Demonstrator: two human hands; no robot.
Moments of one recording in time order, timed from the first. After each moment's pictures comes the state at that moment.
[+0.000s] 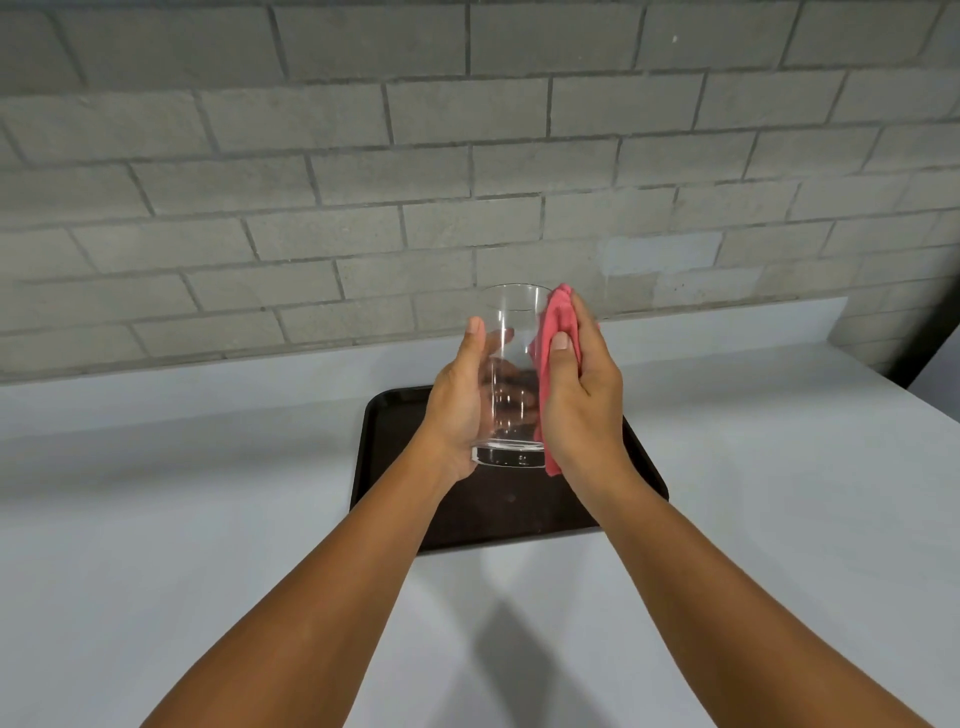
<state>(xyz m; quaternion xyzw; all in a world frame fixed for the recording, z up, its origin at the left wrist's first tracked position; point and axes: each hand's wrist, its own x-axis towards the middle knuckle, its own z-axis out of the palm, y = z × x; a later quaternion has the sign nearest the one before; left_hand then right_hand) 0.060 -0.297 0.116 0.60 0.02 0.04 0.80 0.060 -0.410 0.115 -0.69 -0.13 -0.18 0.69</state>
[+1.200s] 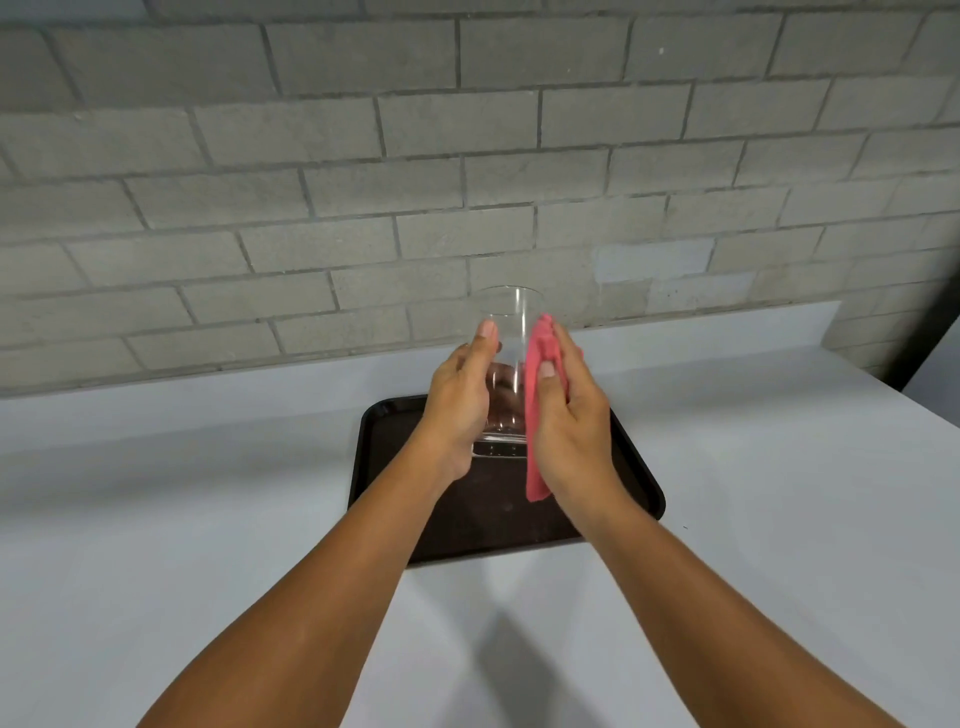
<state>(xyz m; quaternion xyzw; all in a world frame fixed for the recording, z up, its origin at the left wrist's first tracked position) 0.061 -0.301 0.129 0.68 0.05 0.05 0.73 0.052 -0.411 0.107 -0.70 -0.15 -0.16 0.68</state>
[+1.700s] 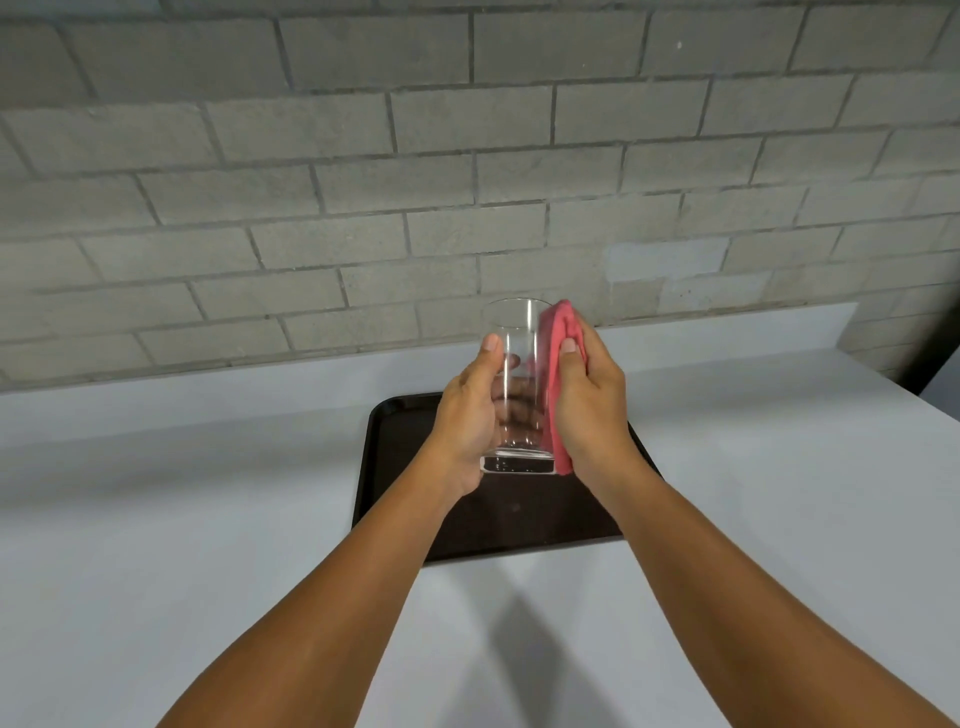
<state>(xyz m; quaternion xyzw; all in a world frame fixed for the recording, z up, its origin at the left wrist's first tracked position) 0.062 -0.297 0.114 0.64 0.05 0.03 0.76 0.078 -0.413 0.117 -0.70 -0.09 -0.13 0.70</state>
